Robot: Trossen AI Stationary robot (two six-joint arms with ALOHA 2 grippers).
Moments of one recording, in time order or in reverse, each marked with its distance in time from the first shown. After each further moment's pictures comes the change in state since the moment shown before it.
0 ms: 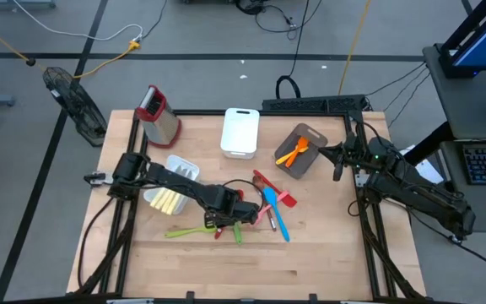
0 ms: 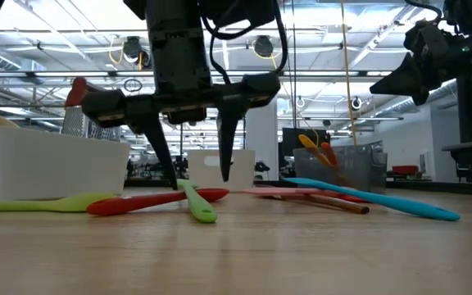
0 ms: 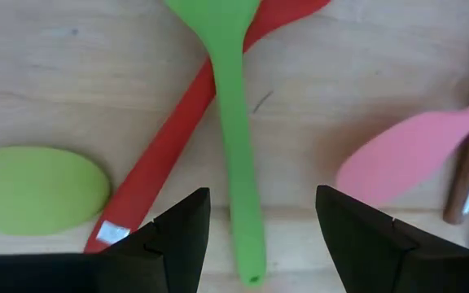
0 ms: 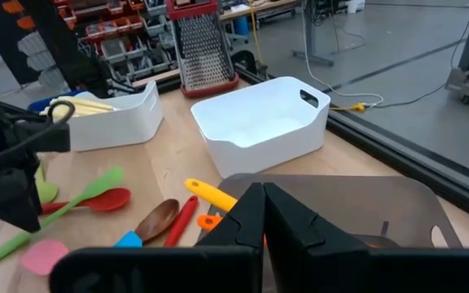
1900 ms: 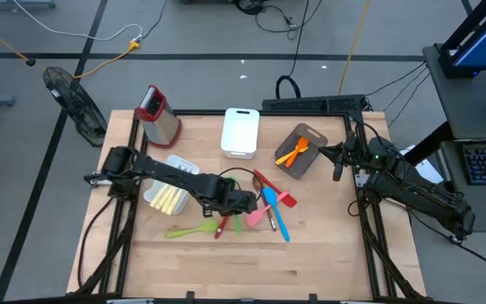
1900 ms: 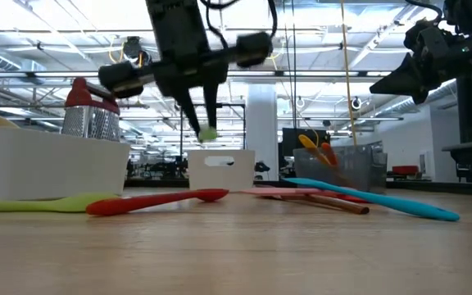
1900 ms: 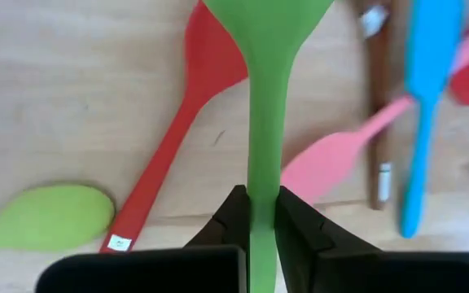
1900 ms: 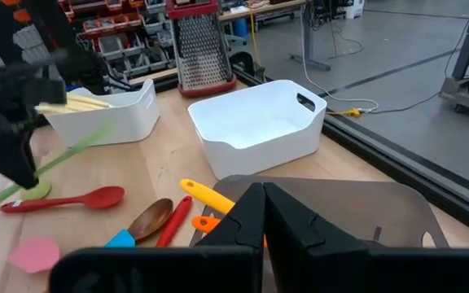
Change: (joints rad) left arm 0.039 -0.123 -0.002 -0.024 -0.086 0.124; right arm -0.001 0.000 0.002 0.002 0.008 -0.034
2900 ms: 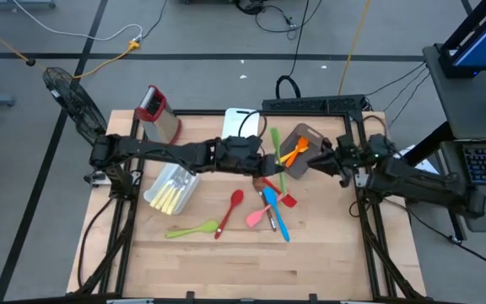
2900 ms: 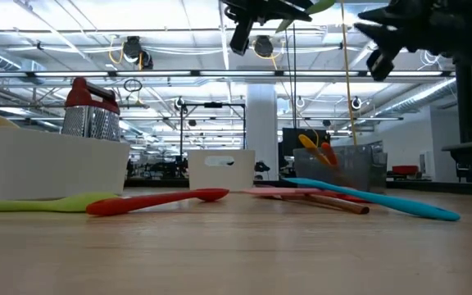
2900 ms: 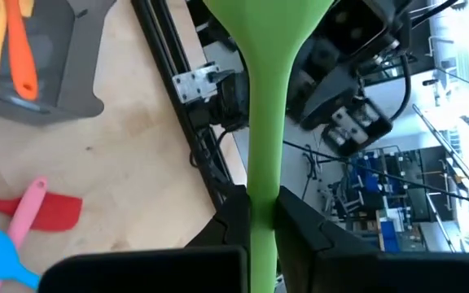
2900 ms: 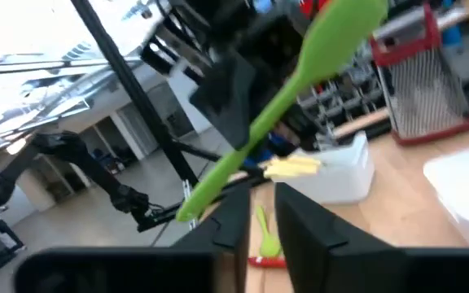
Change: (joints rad) left arm 0.200 -0.140 0.002 0.794 0.035 0.599; right arm 0.133 0.295 -0.001 0.645 -0.438 0.458
